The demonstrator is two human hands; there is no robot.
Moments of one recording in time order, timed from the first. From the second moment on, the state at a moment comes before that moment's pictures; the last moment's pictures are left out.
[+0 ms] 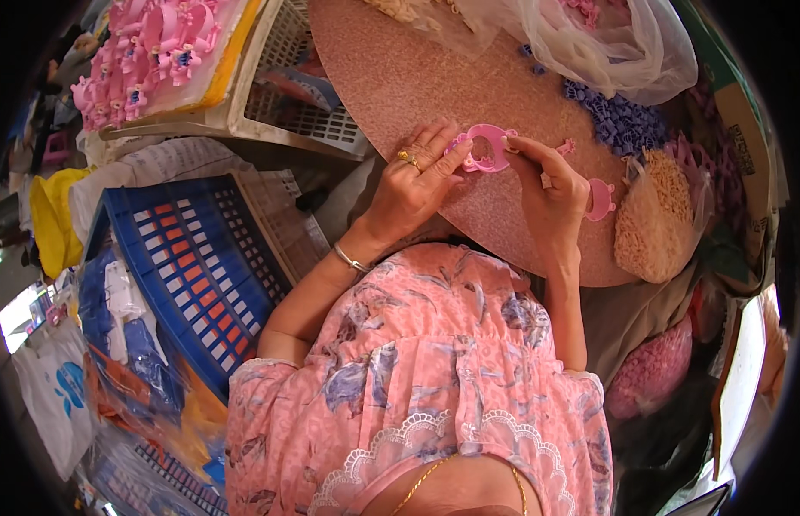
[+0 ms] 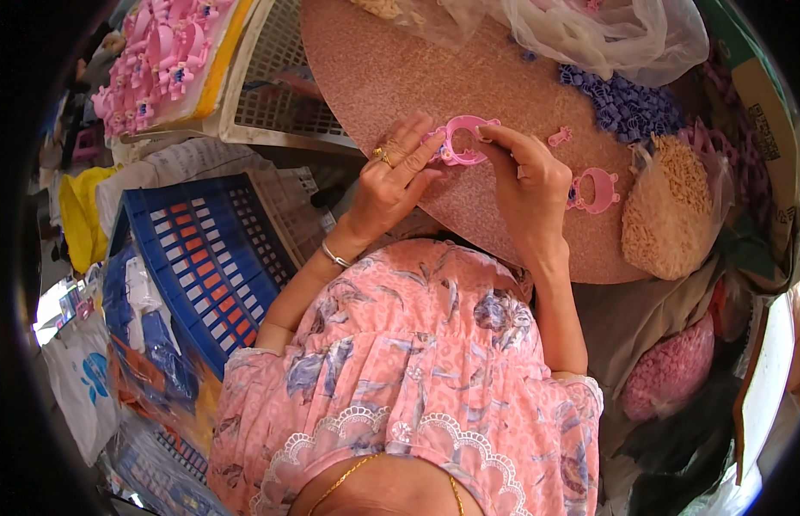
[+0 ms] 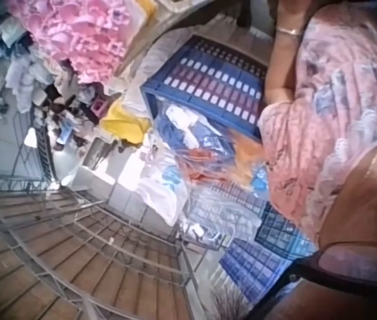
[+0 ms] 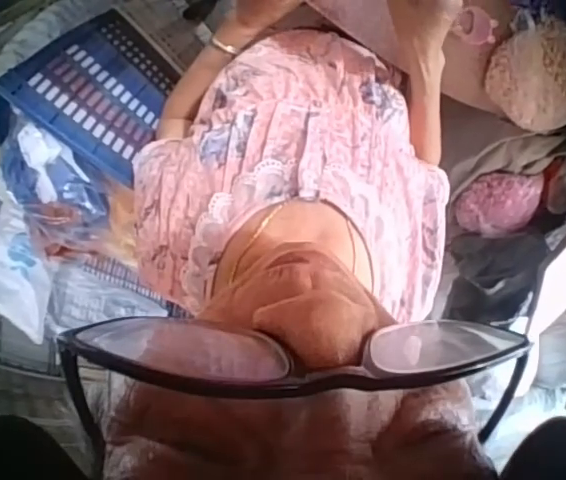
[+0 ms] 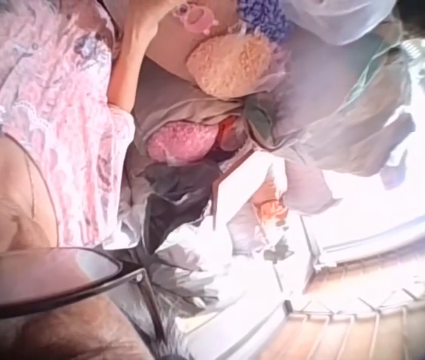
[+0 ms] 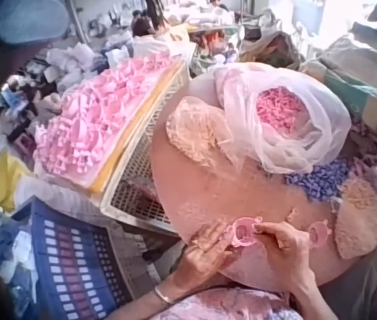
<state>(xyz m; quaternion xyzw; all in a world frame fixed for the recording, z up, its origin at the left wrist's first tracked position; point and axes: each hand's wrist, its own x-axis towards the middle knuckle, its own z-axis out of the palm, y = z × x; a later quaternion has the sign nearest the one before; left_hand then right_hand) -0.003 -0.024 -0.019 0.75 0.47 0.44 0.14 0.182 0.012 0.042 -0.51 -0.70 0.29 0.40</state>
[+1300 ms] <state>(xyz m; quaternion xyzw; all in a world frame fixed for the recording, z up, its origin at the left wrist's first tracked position) 0.002 -0.032 -0.033 0.76 0.42 0.49 0.11 0.158 0.009 0.028 -0.48 -0.79 0.18 0.33</state>
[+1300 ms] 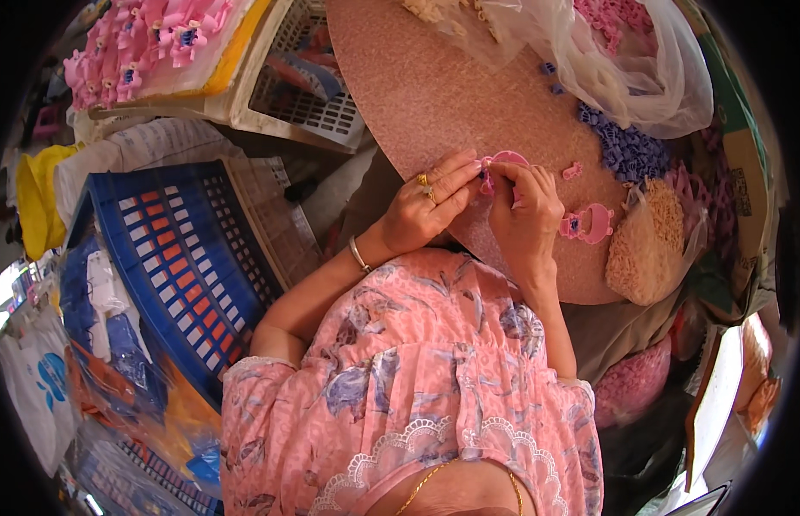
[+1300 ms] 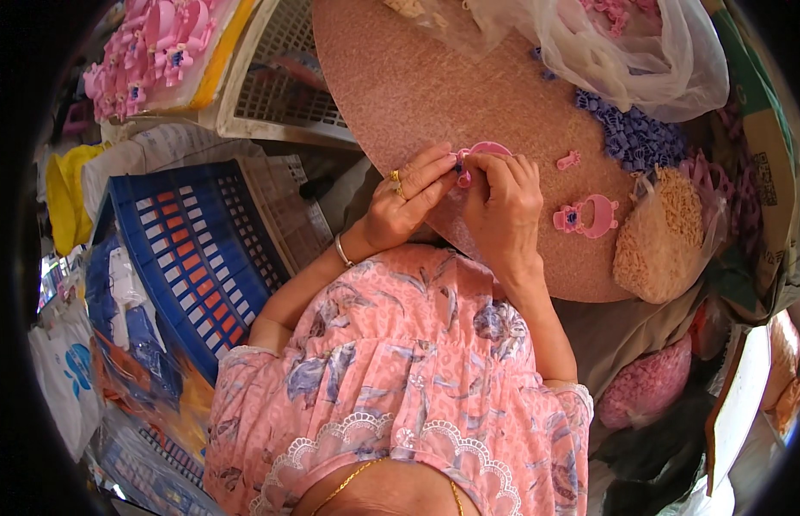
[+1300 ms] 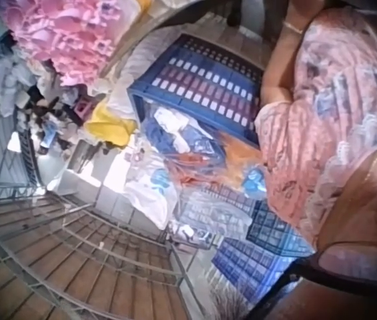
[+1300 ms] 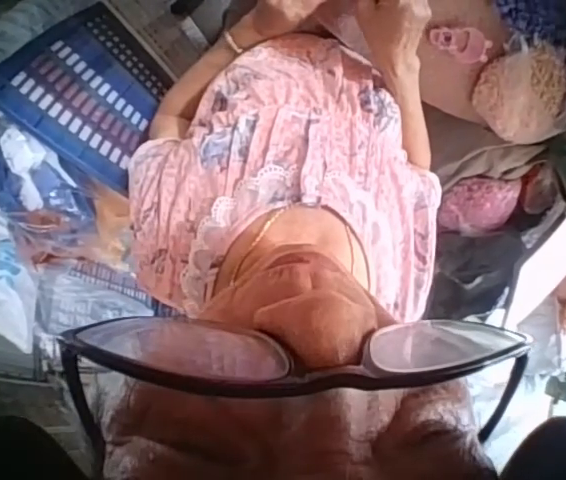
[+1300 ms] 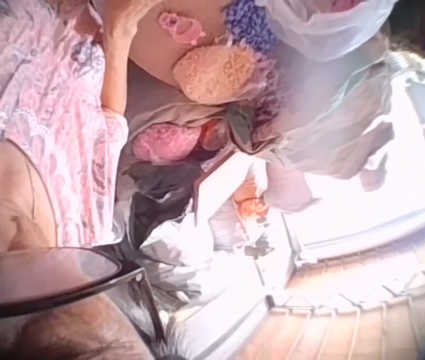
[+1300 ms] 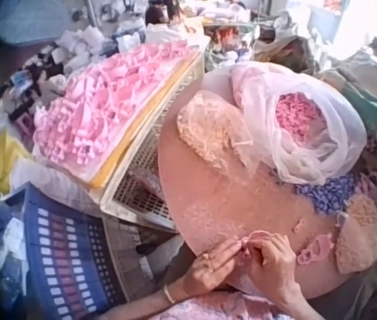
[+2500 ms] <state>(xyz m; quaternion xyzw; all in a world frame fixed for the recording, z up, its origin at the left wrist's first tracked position) 0.014 -0.020 -0.011 0.78 0.47 0.41 0.09 0.214 0.027 0.059 -0.53 -0.80 0.02 0.29</state>
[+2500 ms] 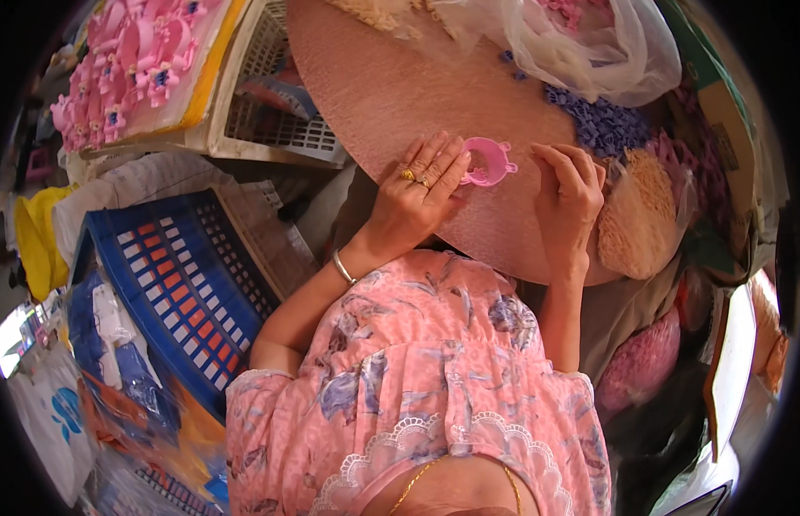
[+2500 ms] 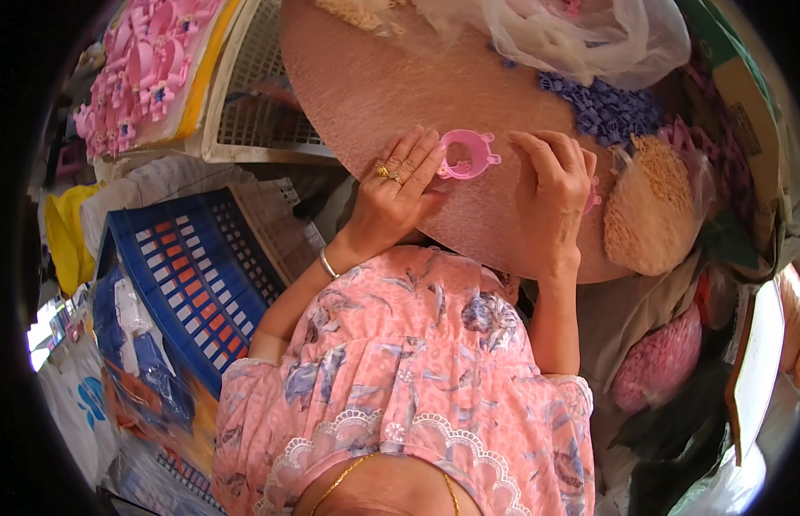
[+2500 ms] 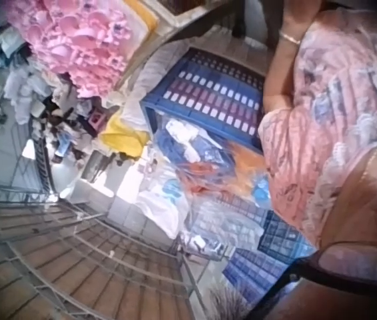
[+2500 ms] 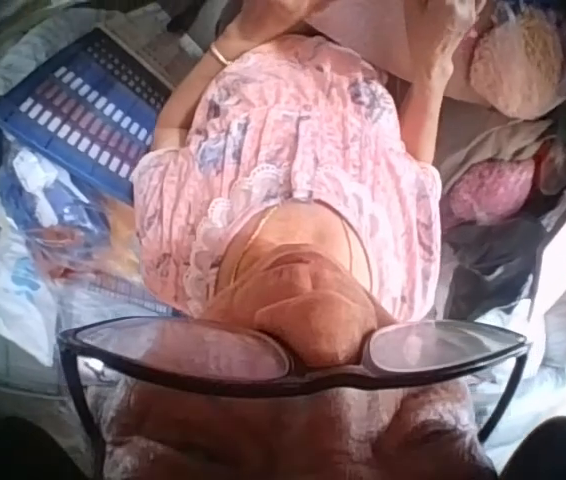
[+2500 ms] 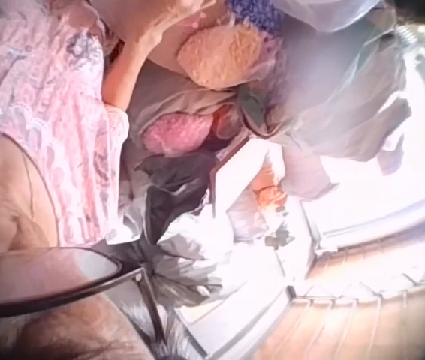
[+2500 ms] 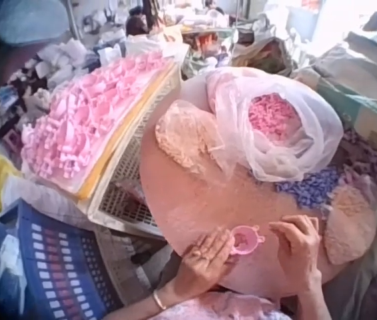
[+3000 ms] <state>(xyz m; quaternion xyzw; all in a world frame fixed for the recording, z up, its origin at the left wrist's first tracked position) 0.006 -0.008 0.000 0.42 0.53 0.52 0.52 0.245 0.035 0.047 -0.56 -0.80 0.00 0.21</state>
